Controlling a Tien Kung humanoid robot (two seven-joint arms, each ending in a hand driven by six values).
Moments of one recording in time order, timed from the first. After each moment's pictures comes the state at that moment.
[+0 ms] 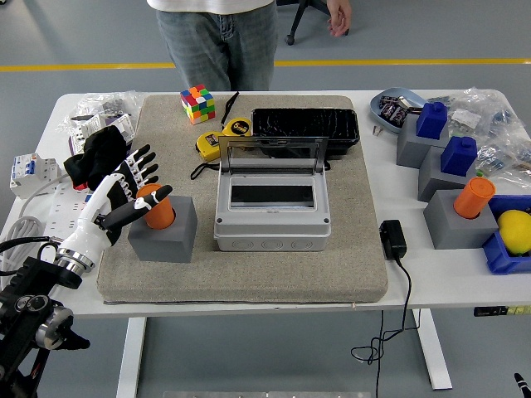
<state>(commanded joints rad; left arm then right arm) -0.03 0.11 -1.41 -1.33 1.23 -0.17 -0.19 0.06 -0.12 1.53 0.23 -1.36 -0.20 0.04</state>
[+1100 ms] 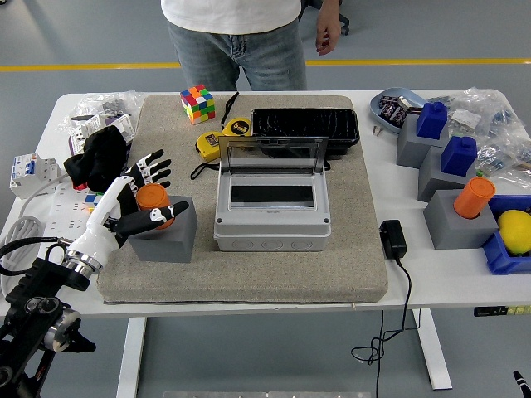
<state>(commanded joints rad) -0.04 0.12 -1.35 -1.34 1.26 -0.13 -0.21 0.06 -0.12 1.53 0.23 -1.36 -0.19 0.04</state>
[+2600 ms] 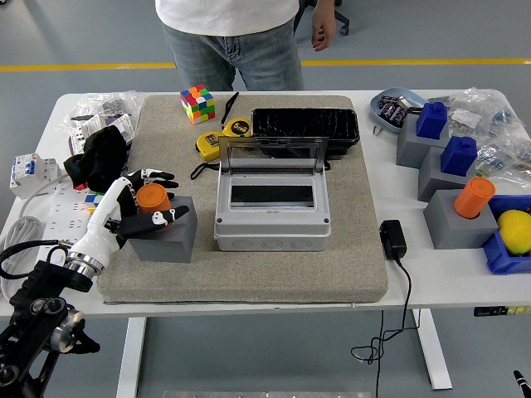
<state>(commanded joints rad) -0.04 0.11 -1.34 -1.32 1.26 -0.08 -0.21 0.07 -0.12 1.53 0.23 -1.36 -0.19 0.04</state>
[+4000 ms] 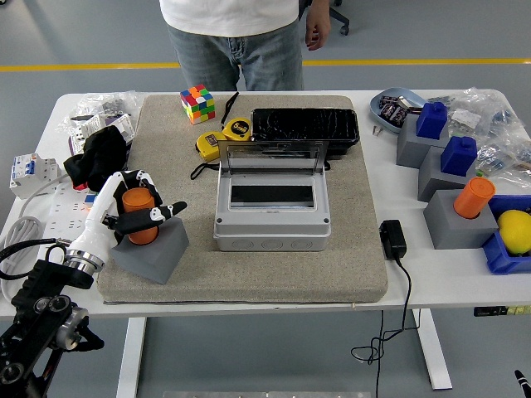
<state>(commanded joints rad) -0.05 0.10 -1.34 -1.32 1.27 0.00 -0.23 0.06 -0.12 1.54 0.23 -1.37 -0.19 0.04</state>
